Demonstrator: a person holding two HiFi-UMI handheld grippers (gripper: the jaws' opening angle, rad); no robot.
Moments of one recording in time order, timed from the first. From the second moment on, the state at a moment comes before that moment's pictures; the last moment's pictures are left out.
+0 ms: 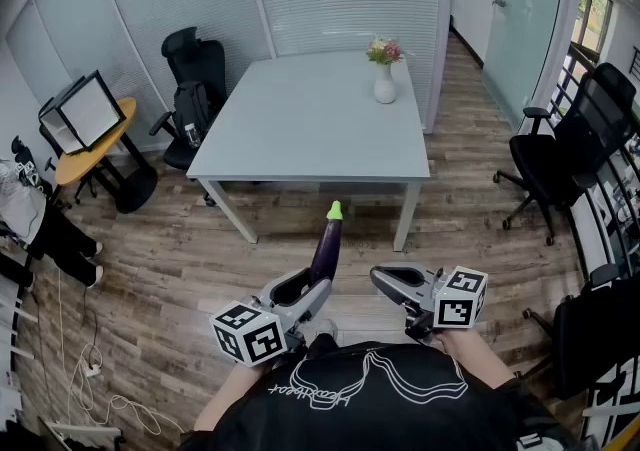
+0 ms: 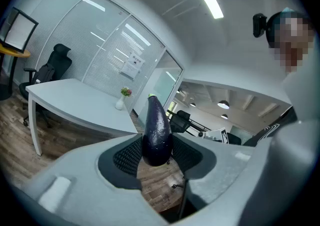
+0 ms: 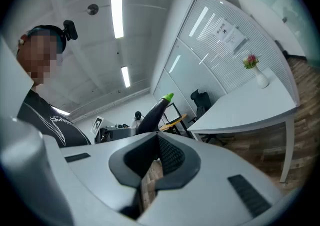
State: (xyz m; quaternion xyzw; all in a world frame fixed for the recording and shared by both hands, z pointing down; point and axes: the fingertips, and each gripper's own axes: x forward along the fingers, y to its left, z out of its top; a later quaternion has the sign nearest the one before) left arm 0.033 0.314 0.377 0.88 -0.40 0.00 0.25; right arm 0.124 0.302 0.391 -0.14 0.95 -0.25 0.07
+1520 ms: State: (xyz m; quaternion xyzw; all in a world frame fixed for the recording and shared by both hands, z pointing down) left arm -0.059 0.033 0.409 0.89 -0.35 0.02 0.30; right arm 0.032 0.035 0.414 -0.20 0.93 -0.29 0.06
